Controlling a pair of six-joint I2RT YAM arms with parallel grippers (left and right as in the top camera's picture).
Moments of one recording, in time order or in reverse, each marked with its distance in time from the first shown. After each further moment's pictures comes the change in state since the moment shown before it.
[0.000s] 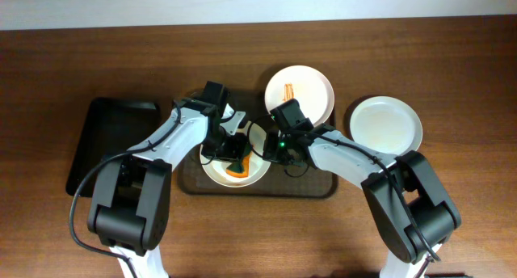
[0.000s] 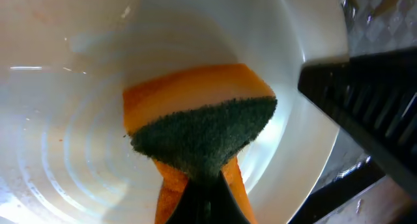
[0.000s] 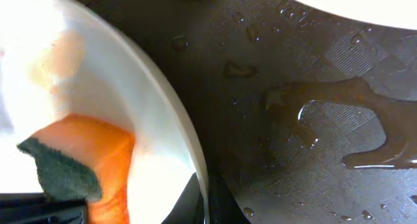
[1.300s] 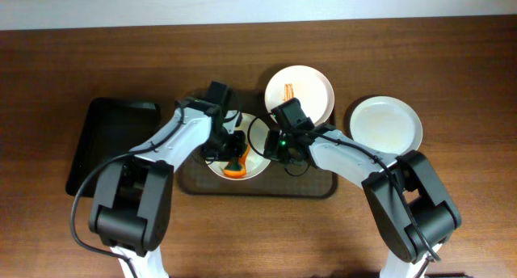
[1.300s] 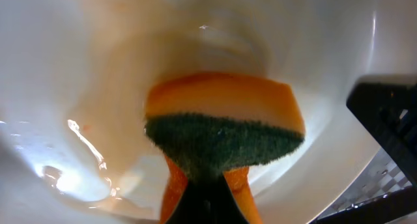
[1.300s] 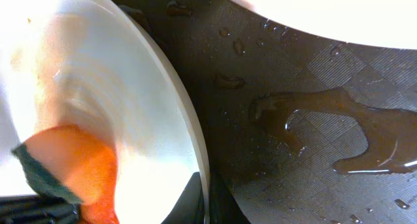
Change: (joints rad) left arm -0.009 0.000 0.012 -0.018 -0.115 -0.171; right arm -0.003 0.000 0.001 0.005 0.011 0.019
